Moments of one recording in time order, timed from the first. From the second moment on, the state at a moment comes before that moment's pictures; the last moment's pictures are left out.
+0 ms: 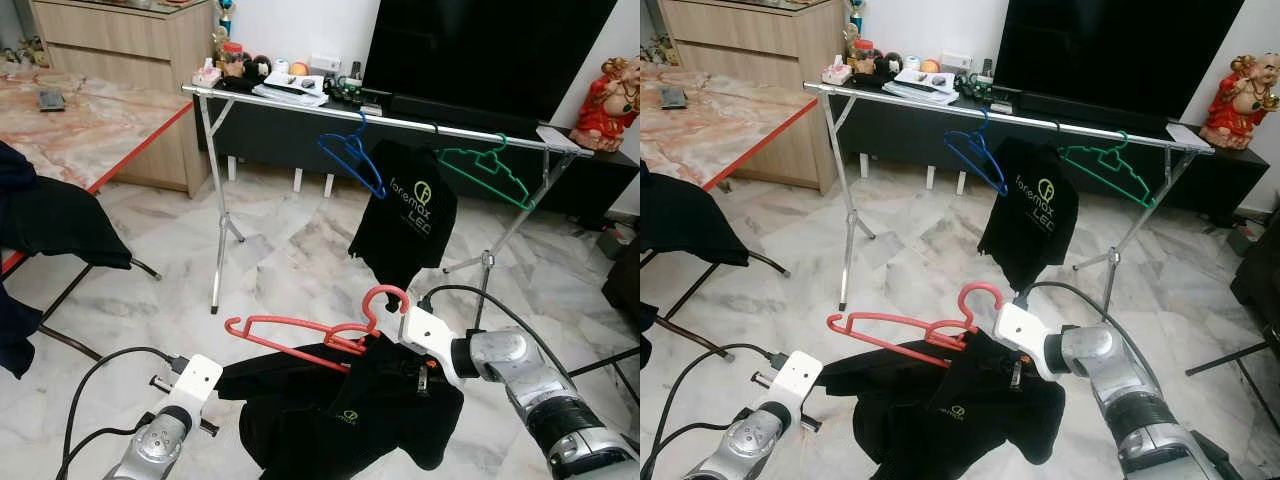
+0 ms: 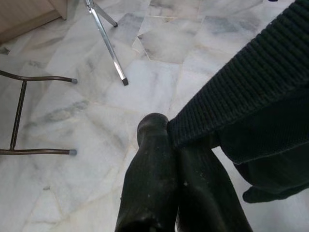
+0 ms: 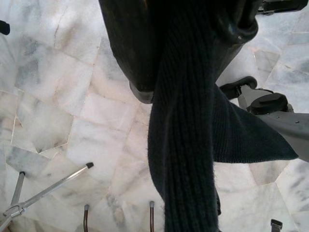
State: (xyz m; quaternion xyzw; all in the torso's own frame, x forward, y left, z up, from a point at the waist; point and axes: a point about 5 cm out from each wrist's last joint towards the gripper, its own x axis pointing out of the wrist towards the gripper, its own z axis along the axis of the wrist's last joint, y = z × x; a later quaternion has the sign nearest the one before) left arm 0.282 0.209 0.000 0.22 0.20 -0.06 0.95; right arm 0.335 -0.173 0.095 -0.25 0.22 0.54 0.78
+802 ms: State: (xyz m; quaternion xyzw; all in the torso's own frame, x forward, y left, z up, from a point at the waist) left arm 0.305 0.206 0.024 0.19 0.17 -0.08 0.96; right arm 0.337 -0.170 0.094 -0.18 0.18 0.52 0.82
